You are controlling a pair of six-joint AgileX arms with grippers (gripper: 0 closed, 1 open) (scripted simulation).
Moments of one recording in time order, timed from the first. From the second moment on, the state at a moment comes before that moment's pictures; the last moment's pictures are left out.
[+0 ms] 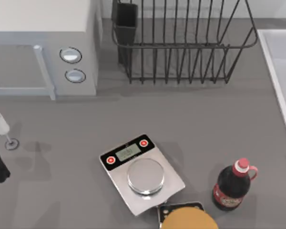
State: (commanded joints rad) left arm 0.00 0.00 0.00 0.00 0.00 0.00; right arm -0.18 0.39 0.28 -0.30 0.00 -0.17
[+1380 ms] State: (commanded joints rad) left arm 0.00 0.00 0.00 0.00 0.00 0.00; right arm -0.62 1.48 0.94 -1.03 -0.01 -0.59
